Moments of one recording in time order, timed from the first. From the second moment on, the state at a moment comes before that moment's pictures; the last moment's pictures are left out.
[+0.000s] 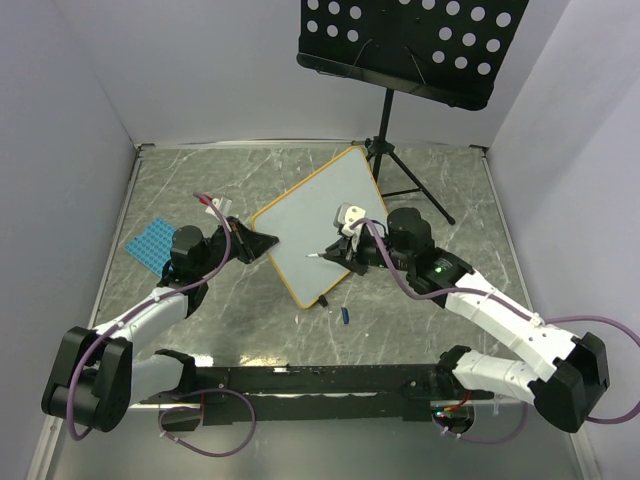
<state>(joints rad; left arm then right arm) -0.28 1.15 0.43 0.65 0.61 -0.62 0.70 1.06 0.86 -0.12 -0.48 -0.29</state>
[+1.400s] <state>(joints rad) -0.28 1.18 0.42 0.65 0.66 -0.67 0.79 1.28 0.99 -0.08 -0.47 -0.38</state>
